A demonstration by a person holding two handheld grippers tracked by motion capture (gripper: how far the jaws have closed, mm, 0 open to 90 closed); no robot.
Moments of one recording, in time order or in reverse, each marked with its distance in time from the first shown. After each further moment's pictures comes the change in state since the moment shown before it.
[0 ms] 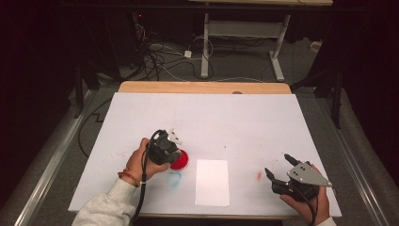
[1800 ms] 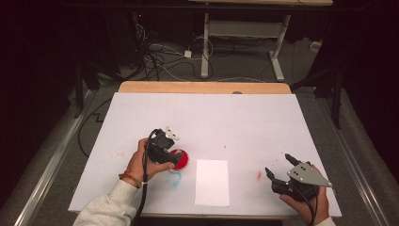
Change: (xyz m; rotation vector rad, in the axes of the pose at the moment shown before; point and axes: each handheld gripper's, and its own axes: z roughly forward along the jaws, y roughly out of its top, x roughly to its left) left arm 0.004 -0.002 0.009 -0.016 0.087 -0.141; right arm 0.000 -0.001 0.001 -0.004 -0.013 0.012
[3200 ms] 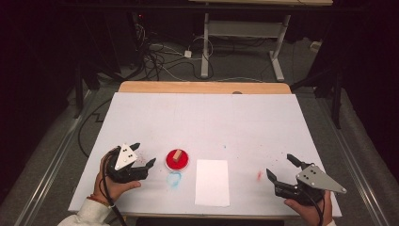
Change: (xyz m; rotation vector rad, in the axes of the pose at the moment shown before) left arm 0.018 -0.107 -0.050 -0.412 0.153 0.015; right arm -0.001 0.006 -0.018 -0.112 0.066 0.070
